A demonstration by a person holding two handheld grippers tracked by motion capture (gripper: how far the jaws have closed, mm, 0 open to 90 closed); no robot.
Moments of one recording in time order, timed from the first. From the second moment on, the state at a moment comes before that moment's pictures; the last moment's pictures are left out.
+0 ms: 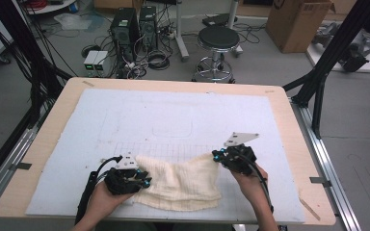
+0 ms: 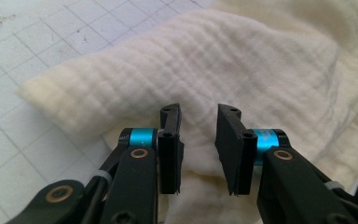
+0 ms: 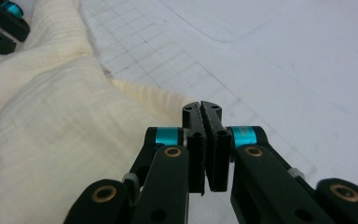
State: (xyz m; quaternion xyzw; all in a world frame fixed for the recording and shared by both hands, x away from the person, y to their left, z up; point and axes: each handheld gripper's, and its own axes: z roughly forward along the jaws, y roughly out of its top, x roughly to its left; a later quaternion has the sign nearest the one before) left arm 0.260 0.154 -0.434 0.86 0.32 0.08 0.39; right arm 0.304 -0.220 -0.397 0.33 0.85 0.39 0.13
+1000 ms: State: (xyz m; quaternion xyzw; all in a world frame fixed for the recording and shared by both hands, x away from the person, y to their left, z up) left arm 0.314 0.158 -0.417 0.86 0.35 0.05 0.36; right arm 0.307 -0.221 -0.437 0.33 0.87 0.36 0.07
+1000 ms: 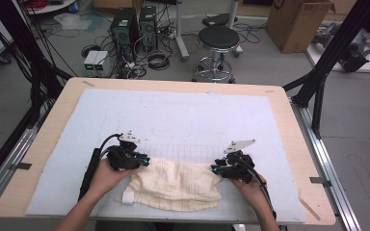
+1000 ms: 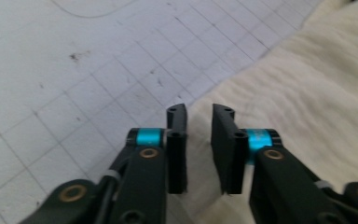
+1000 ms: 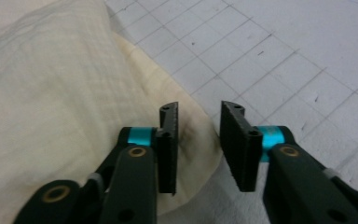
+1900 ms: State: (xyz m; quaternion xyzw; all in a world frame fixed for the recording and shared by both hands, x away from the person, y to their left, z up) left arm 0.343 0.165 -0.428 0.78 0.43 0.08 0.44; right arm 0.333 -0.228 -0.422 0.38 0.83 0.39 0.13
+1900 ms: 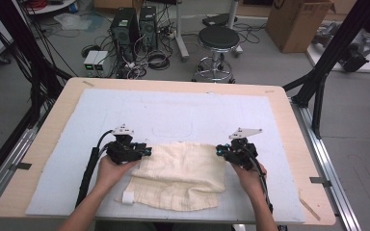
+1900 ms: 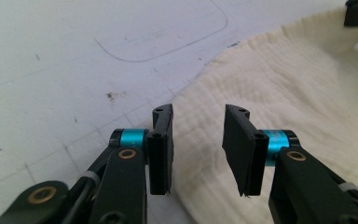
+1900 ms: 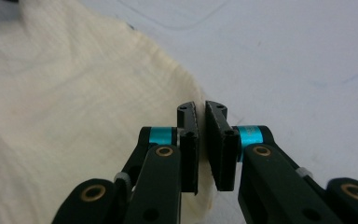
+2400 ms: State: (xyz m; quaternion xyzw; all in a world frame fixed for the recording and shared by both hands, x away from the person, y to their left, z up) left arm 0.319 0.150 -0.420 0.86 0.33 0.06 0.38; right arm 0.331 -0.228 -0.425 0.38 0.83 0.39 0.12
